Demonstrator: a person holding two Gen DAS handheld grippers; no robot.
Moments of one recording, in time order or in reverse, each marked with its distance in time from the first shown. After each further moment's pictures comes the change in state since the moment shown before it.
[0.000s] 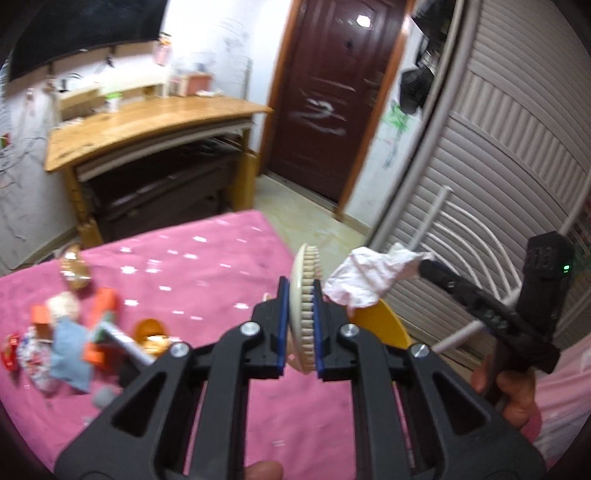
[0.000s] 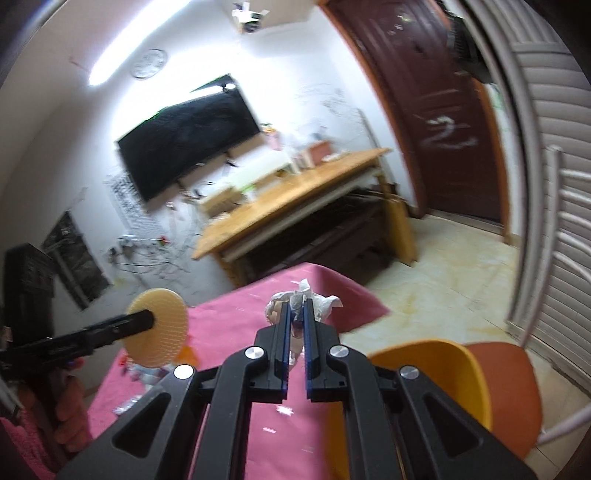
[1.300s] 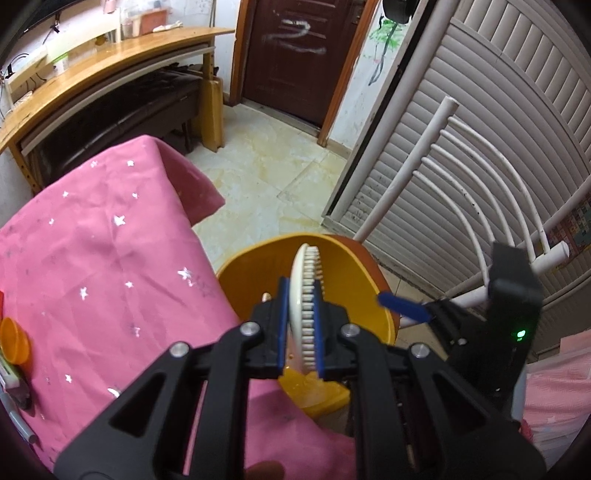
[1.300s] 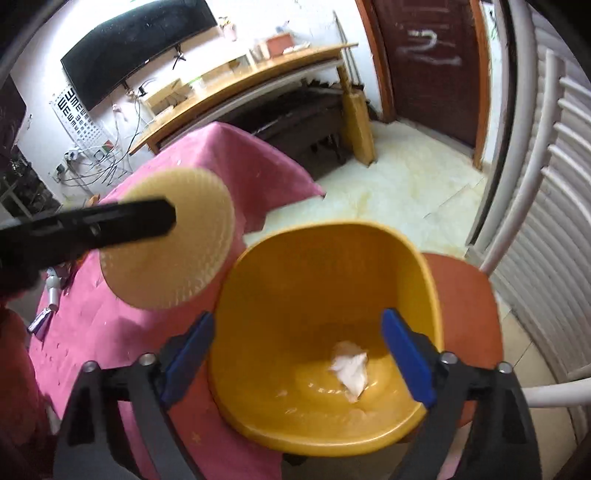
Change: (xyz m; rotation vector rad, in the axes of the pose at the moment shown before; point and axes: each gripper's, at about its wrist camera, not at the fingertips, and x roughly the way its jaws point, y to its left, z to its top) left arm 0.148 -0.091 -0.010 0.031 0.295 -0.010; right arm 0.060 -0.065 -0.069 -0.042 0.407 -0.176
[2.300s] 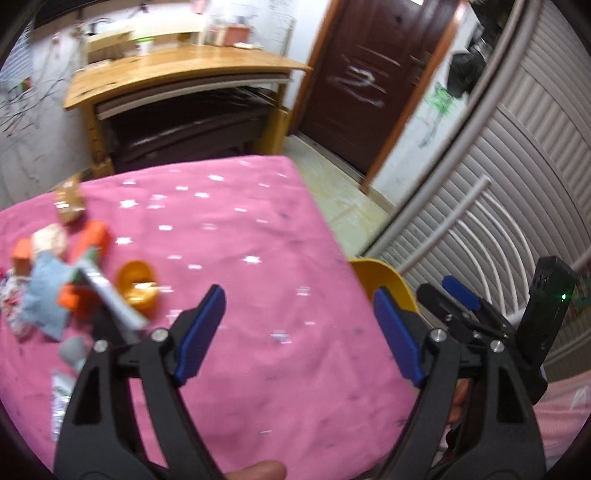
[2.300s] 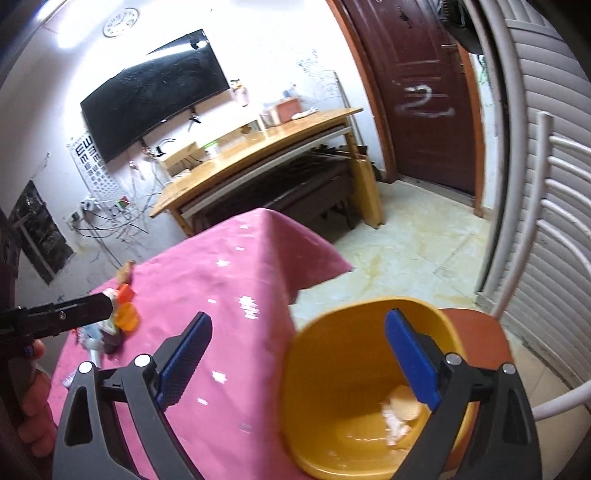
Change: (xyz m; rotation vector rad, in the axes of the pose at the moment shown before) left arm -0.116 0.114 -0.044 -0.230 -0.178 0.089; right arm -0.043 0.059 0.032 0.031 -0.245 0.073
